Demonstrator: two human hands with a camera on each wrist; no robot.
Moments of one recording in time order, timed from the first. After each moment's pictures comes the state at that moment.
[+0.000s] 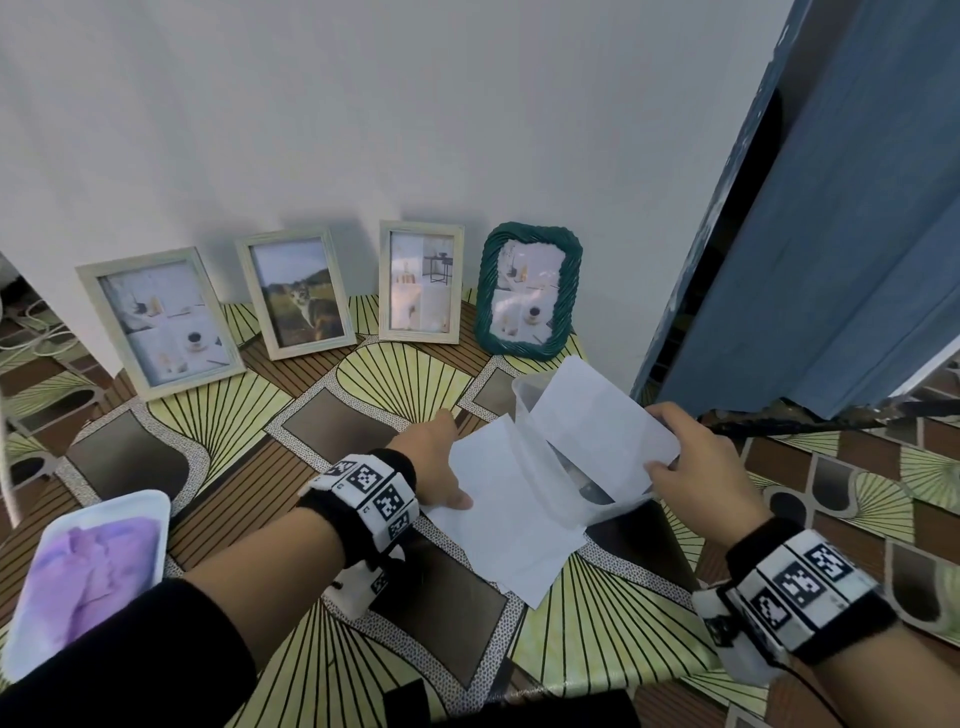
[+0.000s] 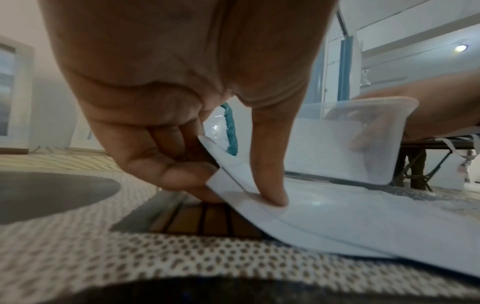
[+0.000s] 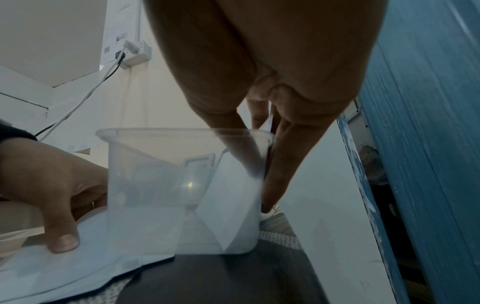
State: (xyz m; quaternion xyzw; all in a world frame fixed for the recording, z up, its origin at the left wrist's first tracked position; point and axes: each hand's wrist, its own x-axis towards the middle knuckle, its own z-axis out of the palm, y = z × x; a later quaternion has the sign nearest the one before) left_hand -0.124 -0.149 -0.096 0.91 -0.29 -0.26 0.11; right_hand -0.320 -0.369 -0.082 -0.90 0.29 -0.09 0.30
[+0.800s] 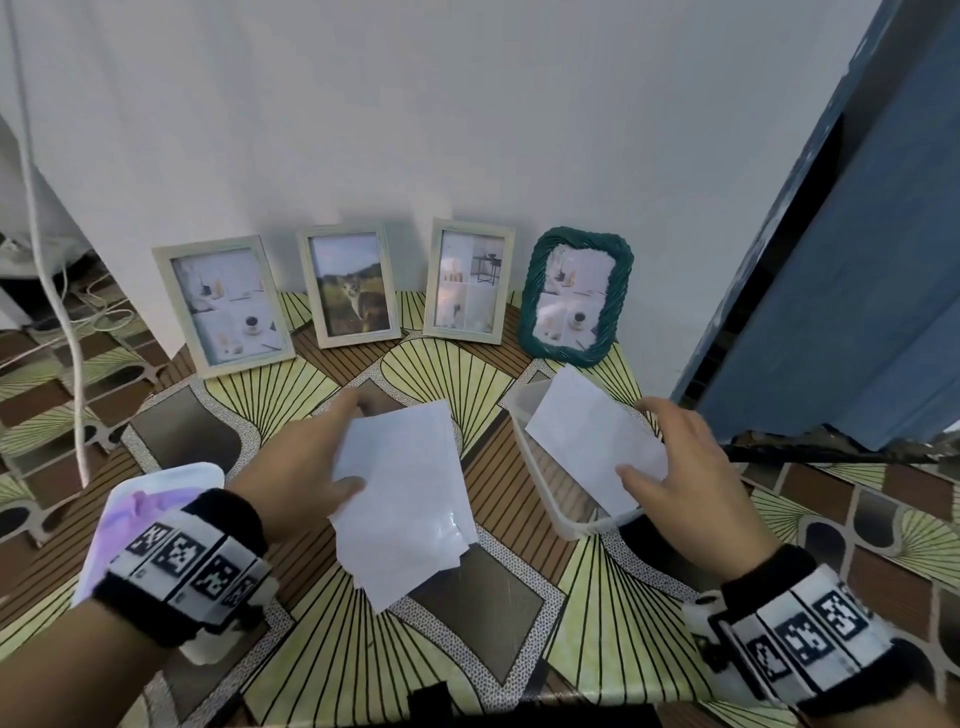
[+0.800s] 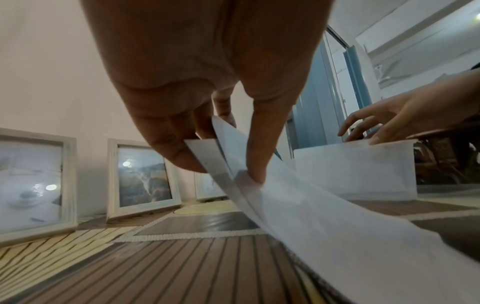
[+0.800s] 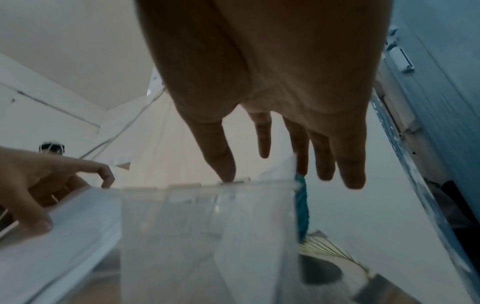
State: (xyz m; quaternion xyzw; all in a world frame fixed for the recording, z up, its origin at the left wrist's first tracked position) left_hand -0.114 0.003 -0.070 0.92 -0.33 -0.04 0.20; right_hand -0.302 -0.315 -0.068 -0.93 0.20 -0.14 0.27
